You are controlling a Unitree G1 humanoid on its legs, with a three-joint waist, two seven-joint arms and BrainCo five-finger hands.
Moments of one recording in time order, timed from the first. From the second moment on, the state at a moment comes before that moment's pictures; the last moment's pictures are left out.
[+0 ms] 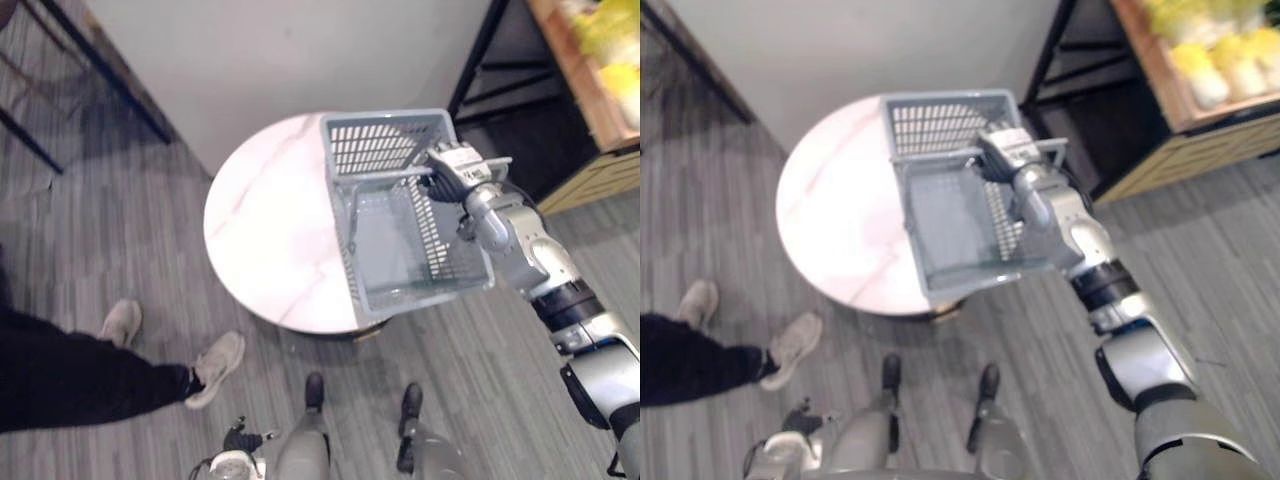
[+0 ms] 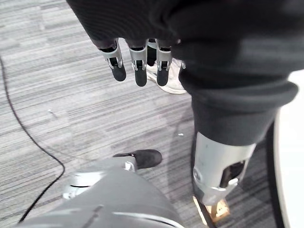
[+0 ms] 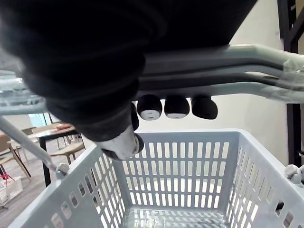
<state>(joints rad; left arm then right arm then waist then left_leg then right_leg) -0.01 0.18 0.14 1.15 0.06 -0.10 0.16 -0.83 -0.56 0.41 0.32 -0.70 -0.11 -0.05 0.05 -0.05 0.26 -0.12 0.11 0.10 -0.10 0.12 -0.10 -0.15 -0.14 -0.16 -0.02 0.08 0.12</state>
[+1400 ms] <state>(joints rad) 0.15 0.24 0.14 1.19 0.18 -0.09 0.09 -0.38 -0.75 0.12 -0.08 -0.63 -0.18 -0.06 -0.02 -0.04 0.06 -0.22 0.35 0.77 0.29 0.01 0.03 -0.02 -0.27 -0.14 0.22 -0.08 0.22</state>
